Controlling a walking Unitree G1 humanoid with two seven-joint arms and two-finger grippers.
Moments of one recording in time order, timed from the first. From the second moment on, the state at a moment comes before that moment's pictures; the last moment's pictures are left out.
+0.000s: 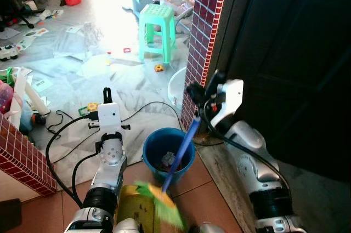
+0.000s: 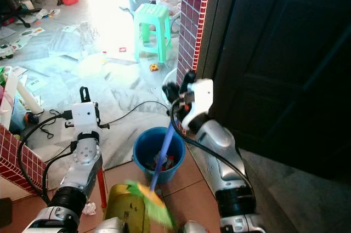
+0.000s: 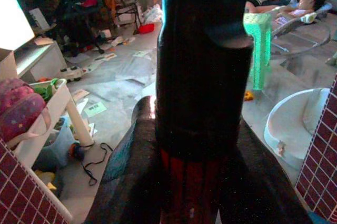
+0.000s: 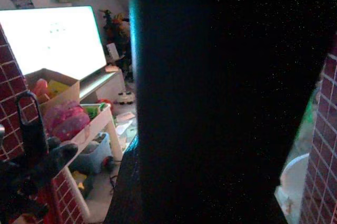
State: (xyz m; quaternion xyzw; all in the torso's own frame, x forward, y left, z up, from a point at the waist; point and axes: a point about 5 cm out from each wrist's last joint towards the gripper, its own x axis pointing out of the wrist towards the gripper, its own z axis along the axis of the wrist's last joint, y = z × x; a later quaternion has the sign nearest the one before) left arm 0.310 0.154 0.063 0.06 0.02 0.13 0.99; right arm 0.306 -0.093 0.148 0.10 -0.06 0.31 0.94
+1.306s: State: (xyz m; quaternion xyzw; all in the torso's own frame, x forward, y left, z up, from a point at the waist) left arm 0.311 0.172 0.076 0.07 0.02 0.20 0.98; right arm 0.307 -0.092 0.158 0.04 -0.09 0.33 0.94
